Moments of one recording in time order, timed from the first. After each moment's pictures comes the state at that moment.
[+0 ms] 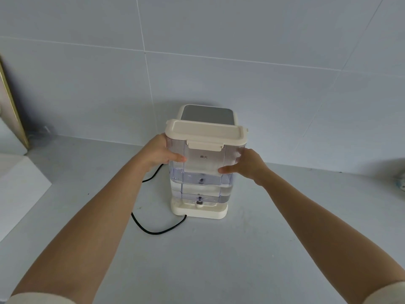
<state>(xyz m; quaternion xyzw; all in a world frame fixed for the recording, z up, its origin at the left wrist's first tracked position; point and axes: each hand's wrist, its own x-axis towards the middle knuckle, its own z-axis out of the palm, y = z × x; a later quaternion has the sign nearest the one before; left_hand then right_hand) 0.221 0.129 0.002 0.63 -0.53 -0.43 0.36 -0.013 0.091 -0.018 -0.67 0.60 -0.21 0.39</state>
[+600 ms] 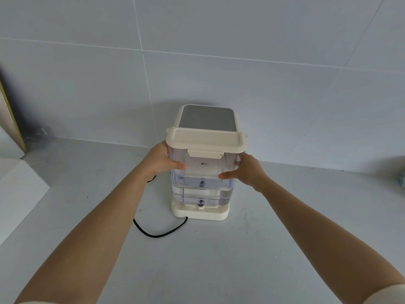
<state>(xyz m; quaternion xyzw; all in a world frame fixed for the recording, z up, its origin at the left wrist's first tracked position) 0.222 0.125 -0.023 0.64 -0.55 -0.39 0.36 -0.010 0.087 -0.039 -0.66 0.60 -0.22 0.40</state>
